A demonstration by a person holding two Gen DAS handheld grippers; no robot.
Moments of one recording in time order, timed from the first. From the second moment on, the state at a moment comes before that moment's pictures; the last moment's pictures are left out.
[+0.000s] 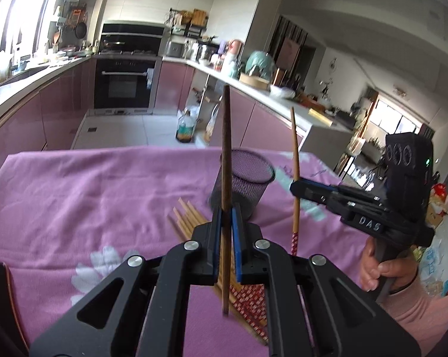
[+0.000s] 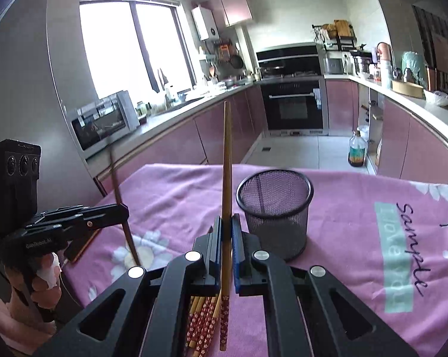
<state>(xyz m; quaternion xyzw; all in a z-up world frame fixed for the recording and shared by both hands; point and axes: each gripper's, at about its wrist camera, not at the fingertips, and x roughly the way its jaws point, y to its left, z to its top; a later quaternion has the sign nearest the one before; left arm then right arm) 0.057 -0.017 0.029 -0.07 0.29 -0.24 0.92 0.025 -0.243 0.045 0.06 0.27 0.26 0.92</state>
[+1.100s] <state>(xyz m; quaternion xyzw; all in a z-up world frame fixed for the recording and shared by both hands) 0.128 -0.094 0.134 -0.06 0.19 -0.24 0.95 0.114 -0.251 0.112 0.06 0.16 0.22 0.96</state>
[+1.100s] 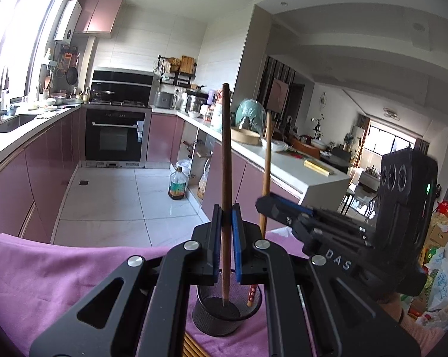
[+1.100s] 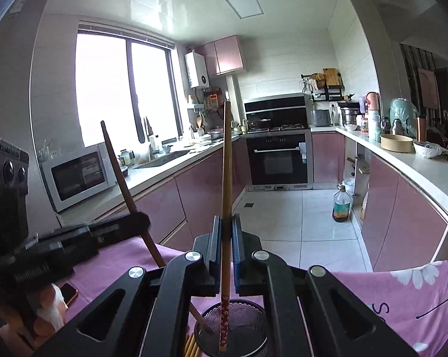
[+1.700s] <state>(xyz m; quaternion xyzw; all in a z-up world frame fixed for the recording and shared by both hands) 0.184 -0.117 0.055 -0.02 0.27 -0.24 0.93 0.147 -0.233 0.046 0.04 0.27 0.20 0.94</state>
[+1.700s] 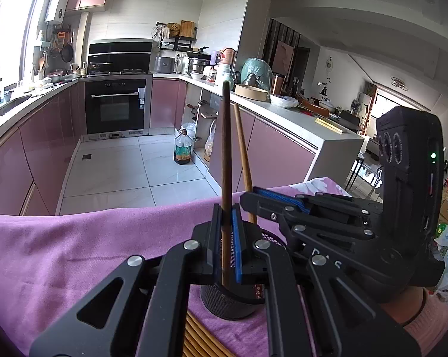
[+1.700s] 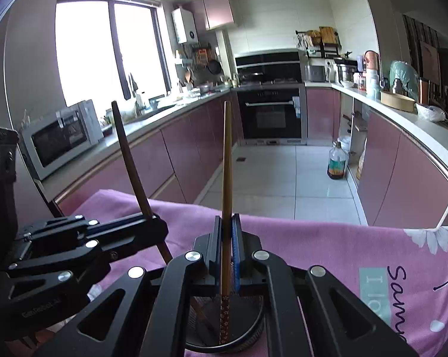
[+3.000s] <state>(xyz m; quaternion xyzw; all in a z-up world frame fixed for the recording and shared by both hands) 0.109 -0.084 0.042 0.05 0.19 -0.13 0.97 0.069 -0.238 0.062 0.03 0.23 0.24 0.94</state>
